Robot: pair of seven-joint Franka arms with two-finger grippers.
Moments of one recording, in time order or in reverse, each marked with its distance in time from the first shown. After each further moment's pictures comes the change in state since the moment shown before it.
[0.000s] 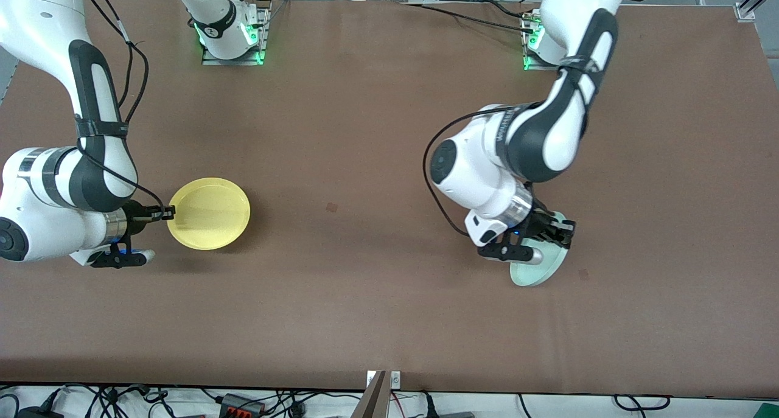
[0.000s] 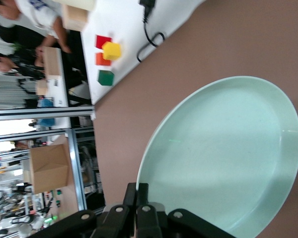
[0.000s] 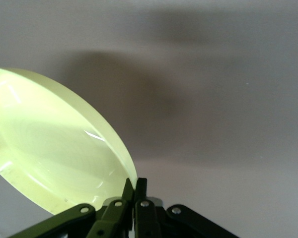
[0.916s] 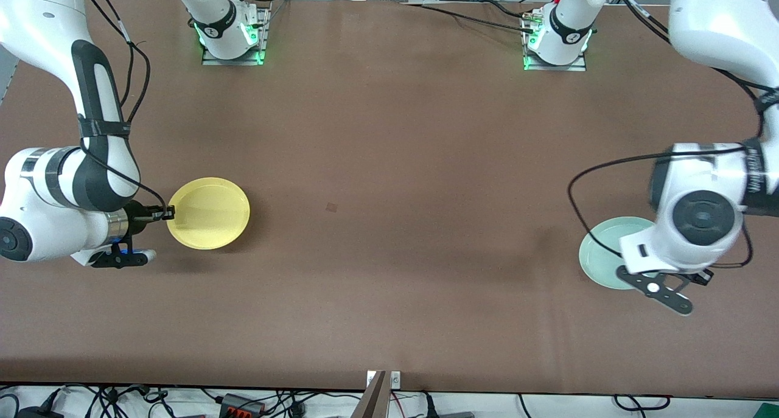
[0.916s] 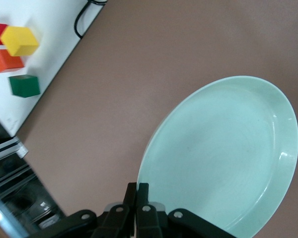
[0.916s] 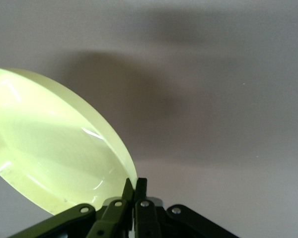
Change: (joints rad) left arm 0.427 -0.079 -0.003 0.001 -0.386 0.210 0.820; right arm 0.003 0.000 0.001 0.000 -0.028 0.002 0.013
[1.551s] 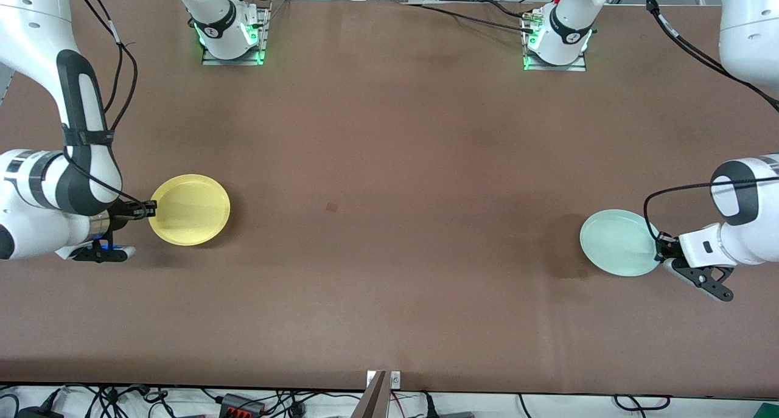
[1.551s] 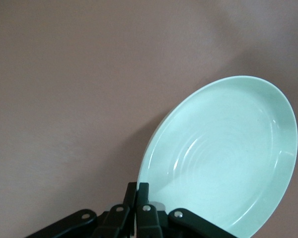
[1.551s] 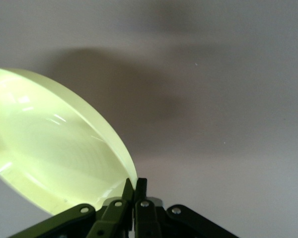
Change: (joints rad) left arm 0.291 0.012 -0.001 -0.177 -0.511 0.245 0.418; right arm -0.065 0.006 -0.005 -0.026 -0.049 0.002 0.000
